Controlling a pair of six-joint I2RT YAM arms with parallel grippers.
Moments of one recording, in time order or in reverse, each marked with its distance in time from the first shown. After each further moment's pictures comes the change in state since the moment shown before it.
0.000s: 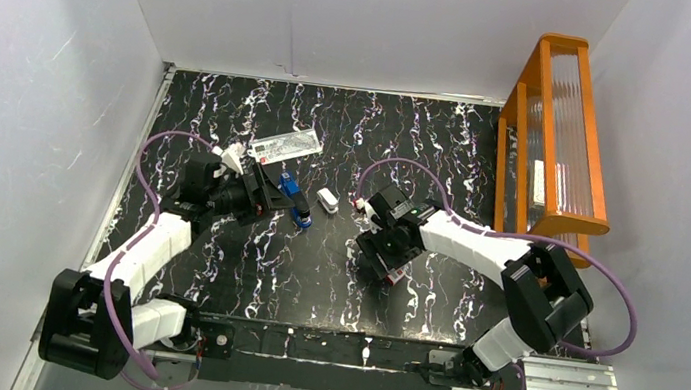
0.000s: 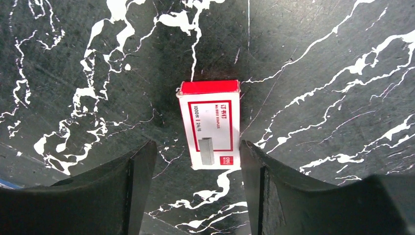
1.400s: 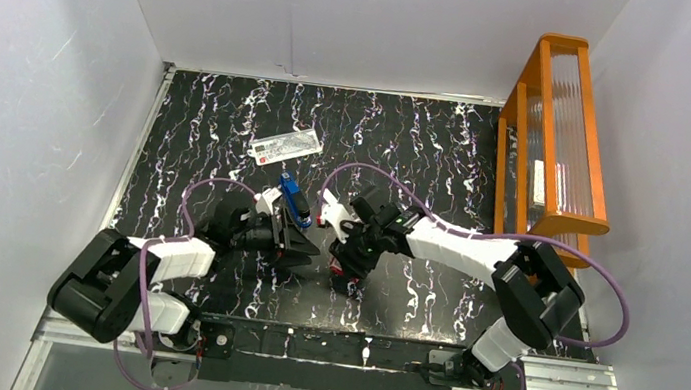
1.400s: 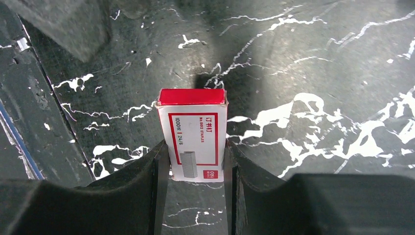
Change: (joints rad) left arm -0.247 0.183 -0.292 0.559 0.198 -0.414; right arm 0.101 0.030 0.007 0.234 -0.304 -0.338
